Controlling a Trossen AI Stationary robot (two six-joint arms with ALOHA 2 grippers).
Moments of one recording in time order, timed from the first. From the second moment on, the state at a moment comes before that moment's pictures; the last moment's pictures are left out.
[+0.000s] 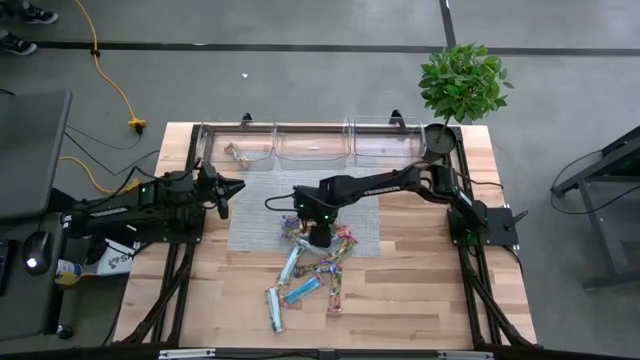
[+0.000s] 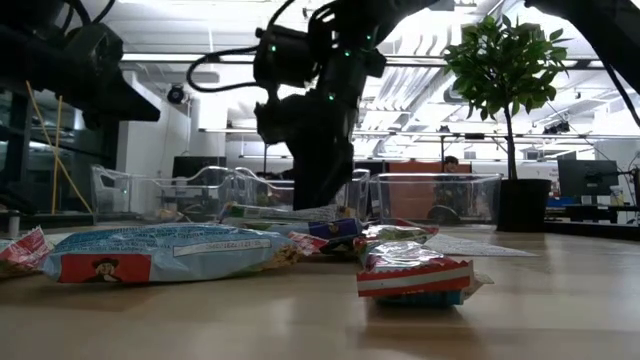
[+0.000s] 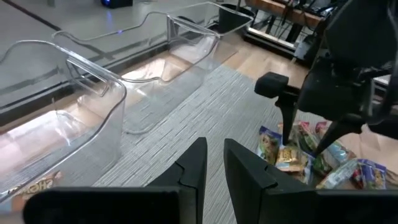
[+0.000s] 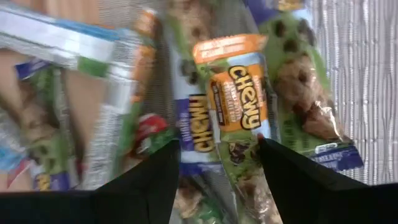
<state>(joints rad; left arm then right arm) 0.18 0.13 0.27 -0.45 -0.25 -0.30 -0.04 2.21 1.72 -0.79 -0.18 0.15</state>
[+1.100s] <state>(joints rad) 0.18 0.13 0.27 -0.45 -0.25 -0.29 -0.05 2.12 1.74 -0.77 -0.06 0.18</state>
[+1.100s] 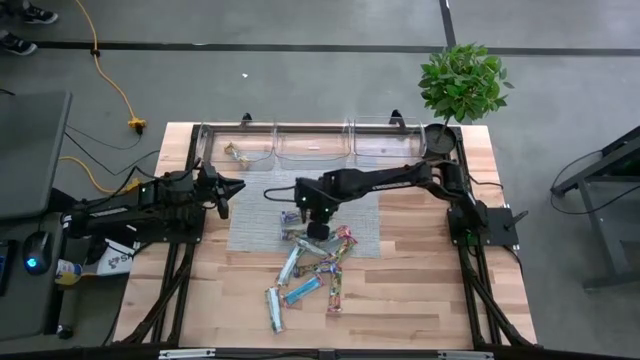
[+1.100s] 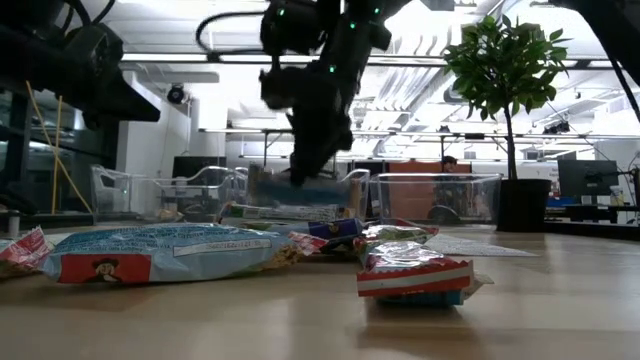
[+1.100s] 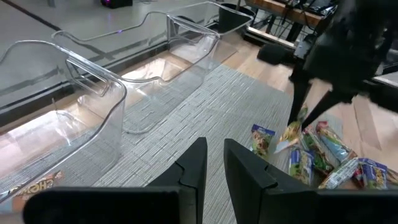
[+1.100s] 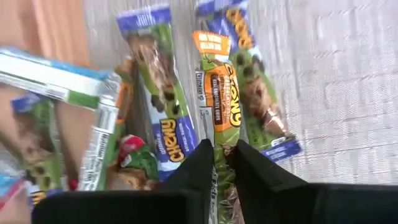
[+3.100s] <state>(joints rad) 0.18 0.13 0.27 -0.45 -0.28 -0.29 -0.38 2.49 2.12 0.21 -0.21 0.22</state>
